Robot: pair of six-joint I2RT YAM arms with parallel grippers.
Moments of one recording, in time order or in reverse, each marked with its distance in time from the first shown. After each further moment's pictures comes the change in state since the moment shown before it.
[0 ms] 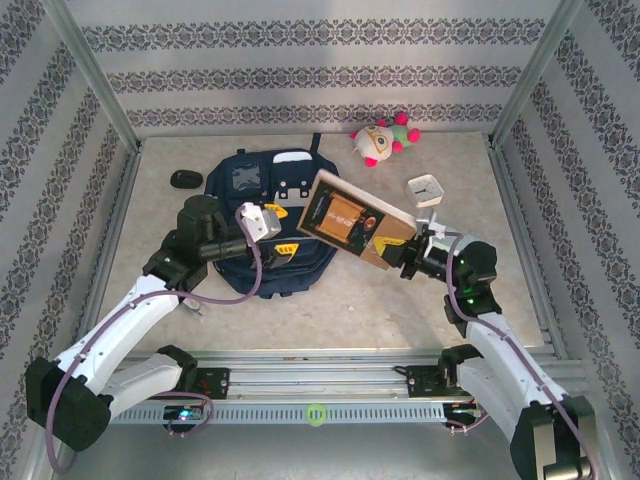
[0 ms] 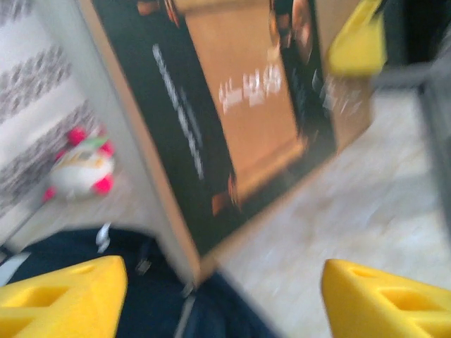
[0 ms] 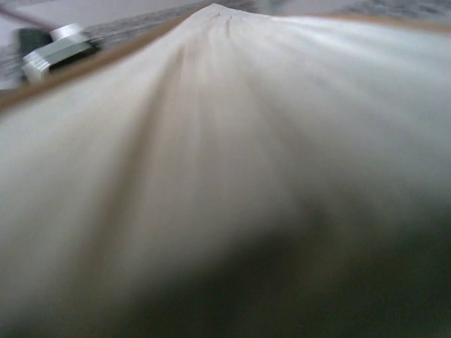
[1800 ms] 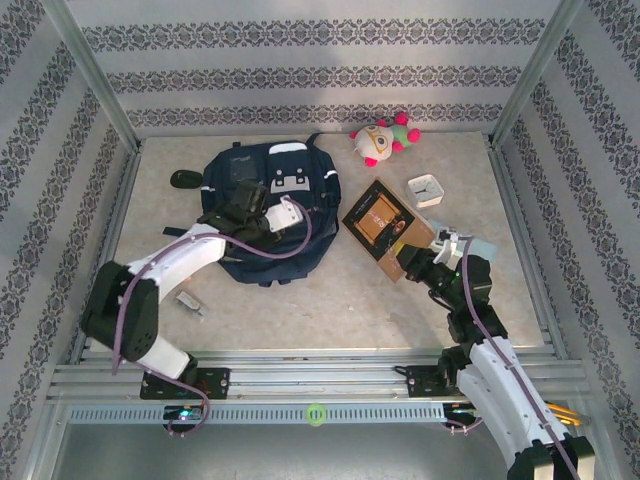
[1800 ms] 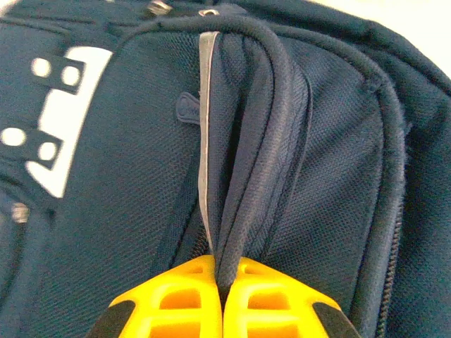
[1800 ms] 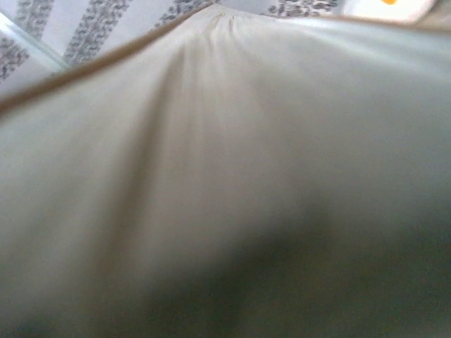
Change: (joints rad) left arm 0.000 0.472 0.213 -0.175 -0.490 0.163; right arm -0.002 -0.222 -0.073 -0.476 0.469 0.298
